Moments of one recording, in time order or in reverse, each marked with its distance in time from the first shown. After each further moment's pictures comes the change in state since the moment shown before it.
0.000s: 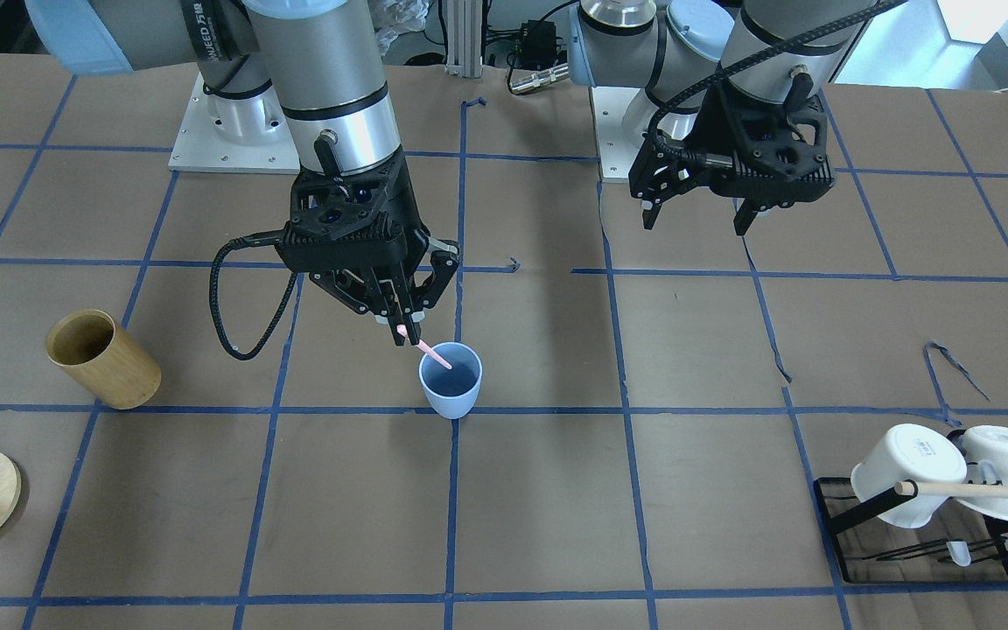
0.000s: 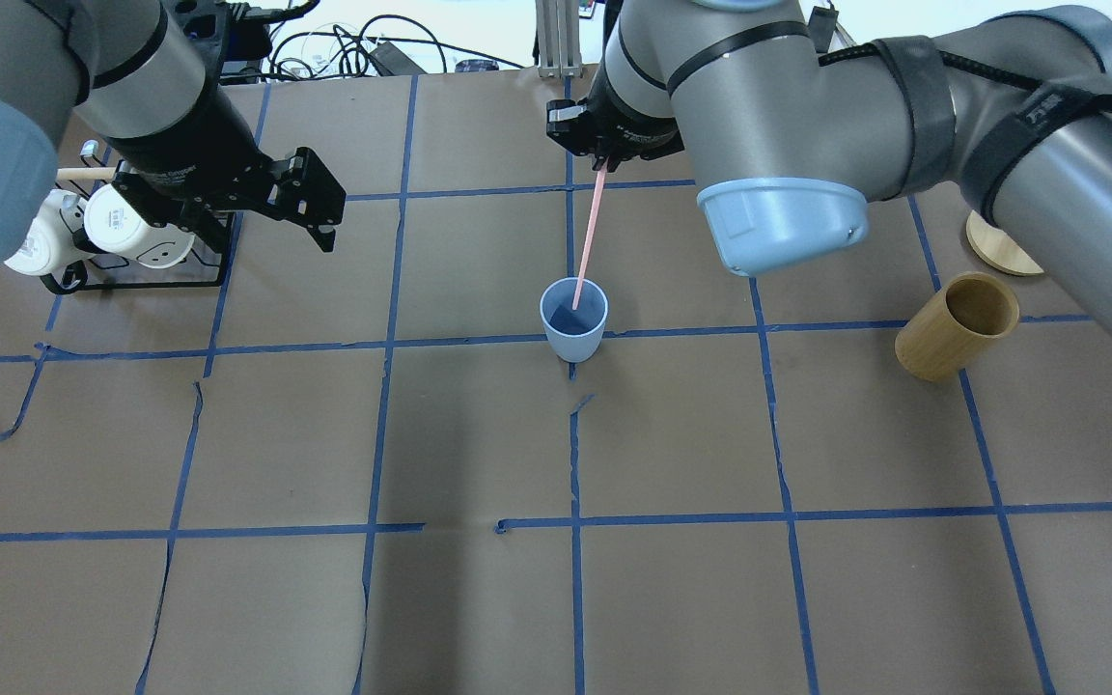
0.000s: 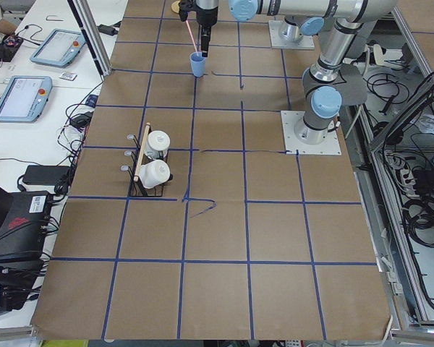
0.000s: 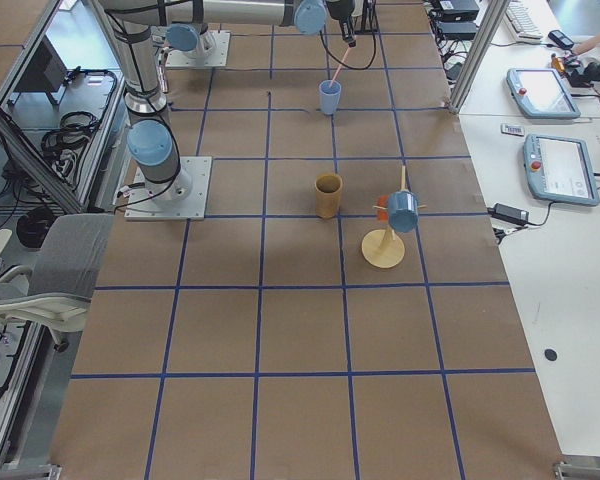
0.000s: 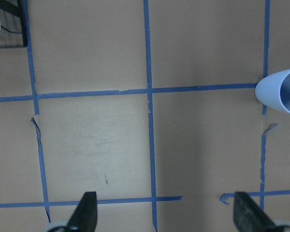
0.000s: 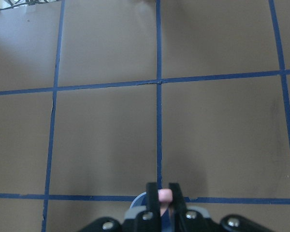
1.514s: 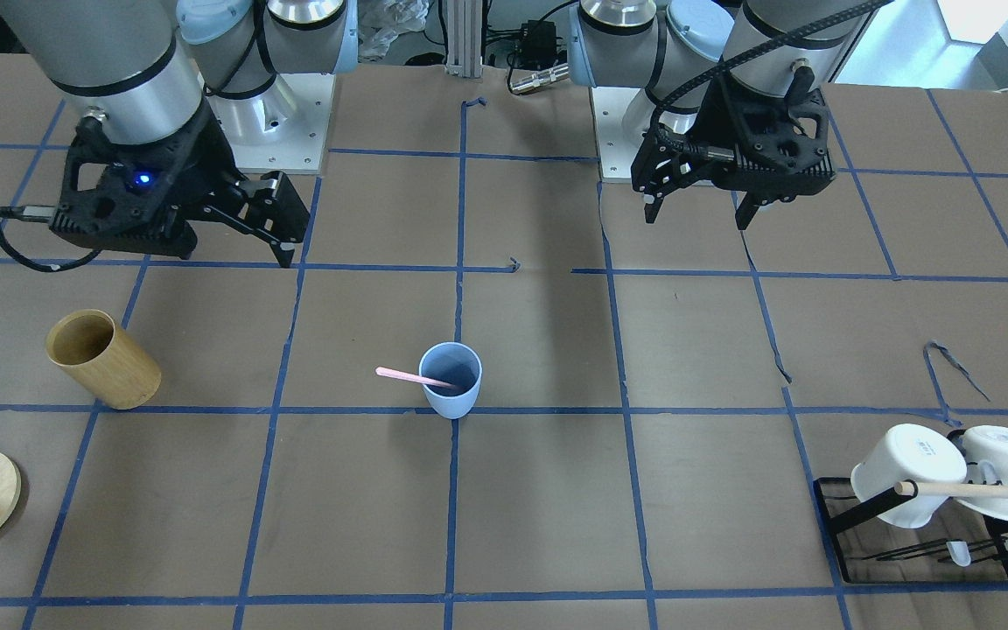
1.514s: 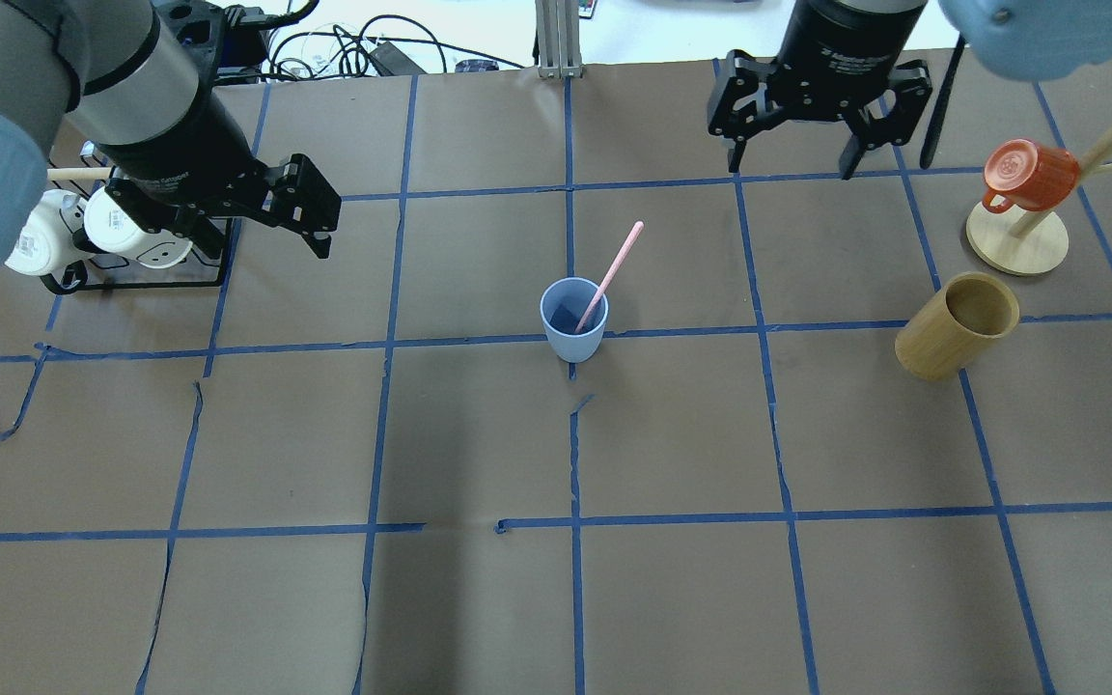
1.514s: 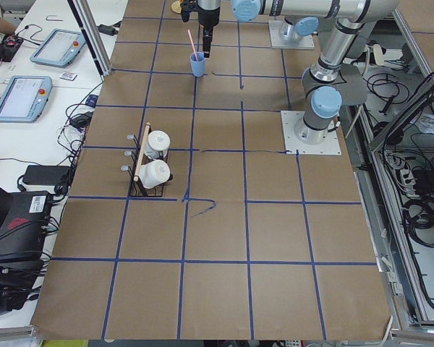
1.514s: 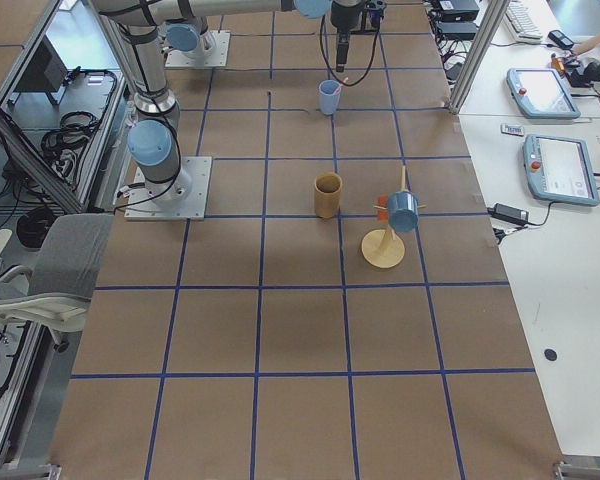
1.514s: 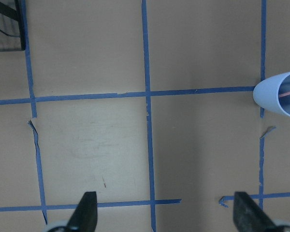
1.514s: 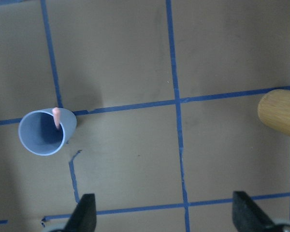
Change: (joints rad) left arm 0.004 0.013 -0.009 -0.011 0.001 0.010; right arm -0.236 -0.051 -0.206 0.705 -0.037 -0.168
